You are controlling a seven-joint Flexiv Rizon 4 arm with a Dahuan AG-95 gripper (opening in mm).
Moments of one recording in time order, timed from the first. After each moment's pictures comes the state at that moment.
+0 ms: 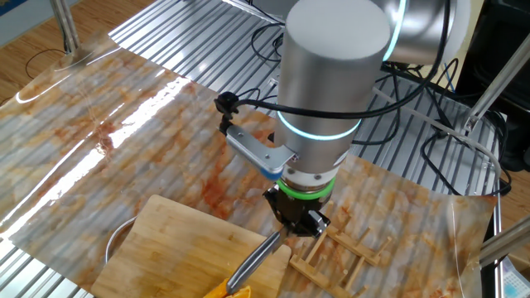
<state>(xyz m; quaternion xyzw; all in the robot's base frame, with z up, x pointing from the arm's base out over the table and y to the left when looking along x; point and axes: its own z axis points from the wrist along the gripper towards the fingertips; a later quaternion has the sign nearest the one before) 0.593 0.193 0.132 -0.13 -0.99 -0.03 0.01</state>
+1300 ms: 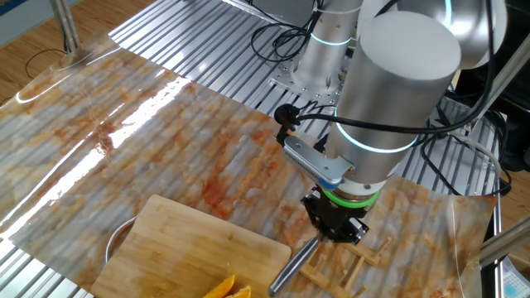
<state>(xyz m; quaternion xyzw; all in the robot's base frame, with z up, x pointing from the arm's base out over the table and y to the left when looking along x) 0.557 0.245 0.111 -0.11 -0.99 -0.03 0.00</state>
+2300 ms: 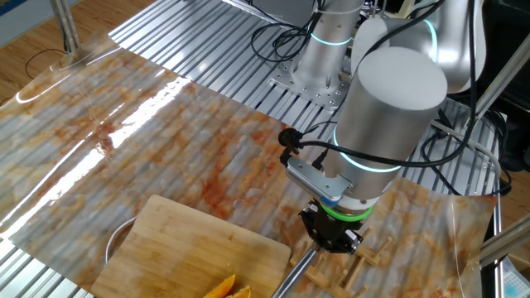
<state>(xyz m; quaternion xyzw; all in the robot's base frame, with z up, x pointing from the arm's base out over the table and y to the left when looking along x) 0.559 0.248 0.063 -0.09 -1.00 -0.03 -0.01</state>
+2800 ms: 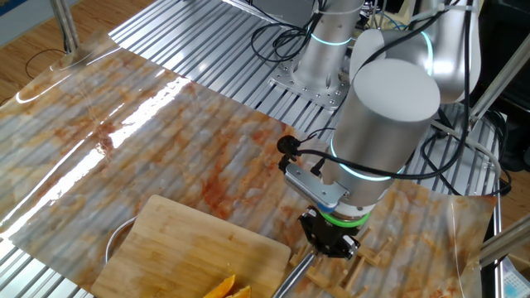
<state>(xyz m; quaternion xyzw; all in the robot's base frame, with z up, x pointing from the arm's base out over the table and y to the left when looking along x) 0.562 0.252 0.047 -0.10 -0.99 -0.03 -0.01</state>
